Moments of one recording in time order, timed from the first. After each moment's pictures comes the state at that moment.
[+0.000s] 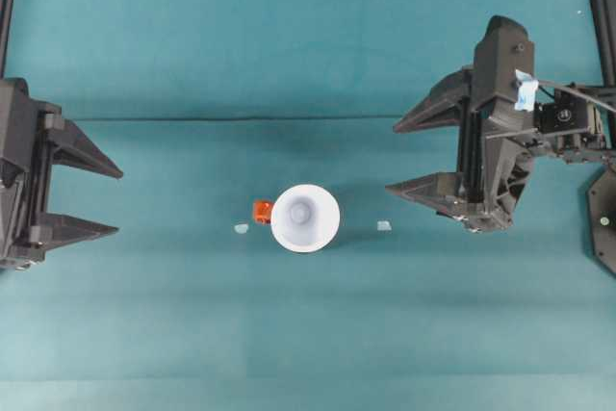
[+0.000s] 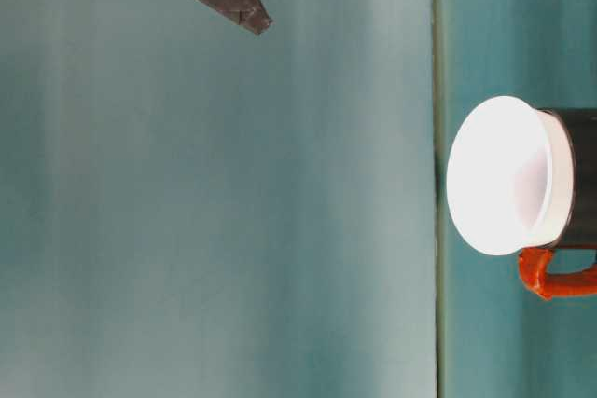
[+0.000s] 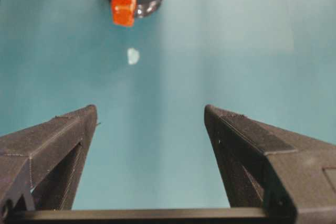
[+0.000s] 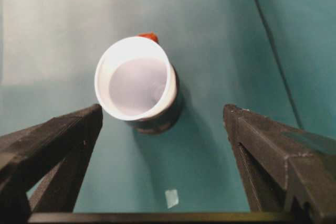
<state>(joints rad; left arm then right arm) -0.06 -0.82 0.95 0.02 0.56 -0.13 -0.06 -0.48 0.75 0.02 0.32 0.16</state>
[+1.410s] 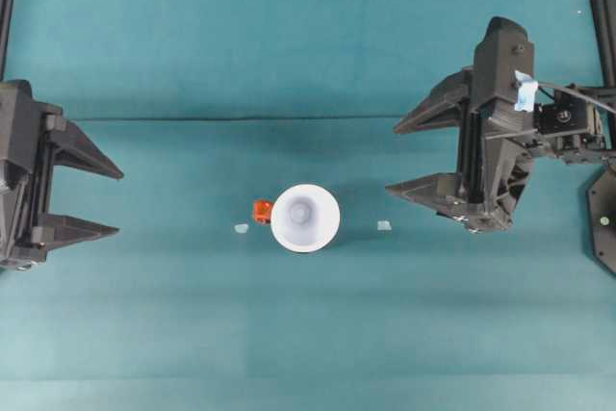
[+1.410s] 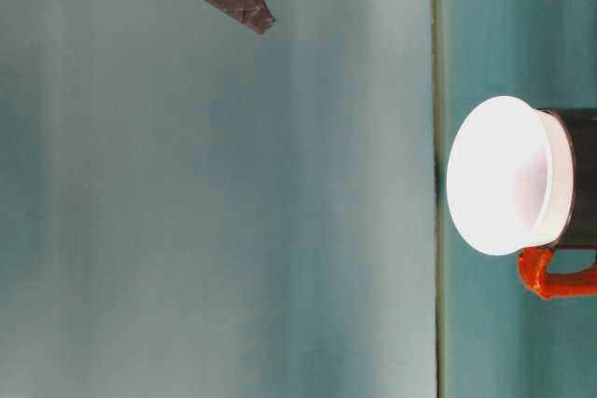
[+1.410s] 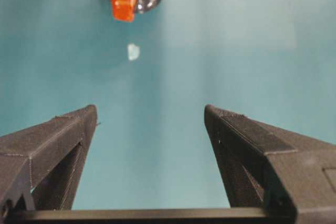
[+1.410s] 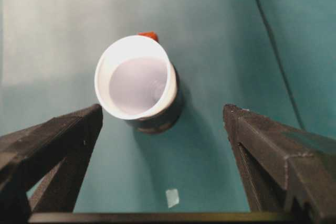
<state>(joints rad) -0.06 -0.81 0.96 0.02 0.56 -0.13 -0.06 -0.48 0.76 0.02 0.31 0.16</state>
